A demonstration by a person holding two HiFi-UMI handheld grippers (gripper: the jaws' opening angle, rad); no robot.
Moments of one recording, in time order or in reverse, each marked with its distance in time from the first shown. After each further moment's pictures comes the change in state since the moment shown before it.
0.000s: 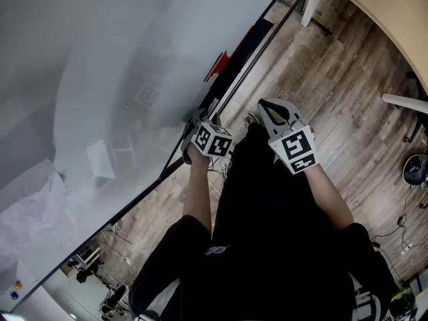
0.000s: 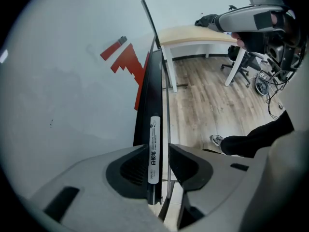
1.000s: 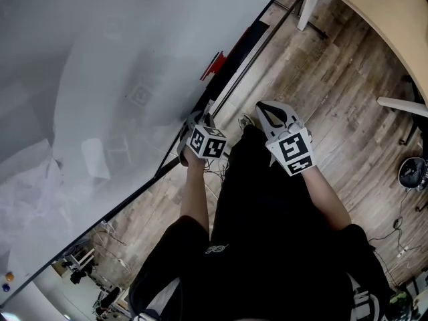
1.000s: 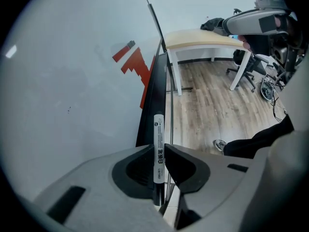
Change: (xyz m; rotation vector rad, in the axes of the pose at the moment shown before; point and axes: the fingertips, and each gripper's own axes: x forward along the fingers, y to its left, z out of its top) left arm -0.016 0.001 -0.007 -0.059 -0.032 0.049; right arm -0.019 0.007 0.001 -0.022 0.003 0.000
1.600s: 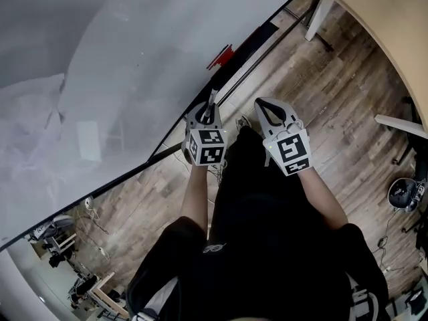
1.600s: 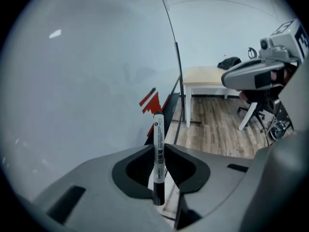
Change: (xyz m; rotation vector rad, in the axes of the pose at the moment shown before) left arm -0.068 -0.006 0.040 -0.290 -0.322 0.065; right arm -0.016 0.015 0.020 -0.072 -0.078 0.038
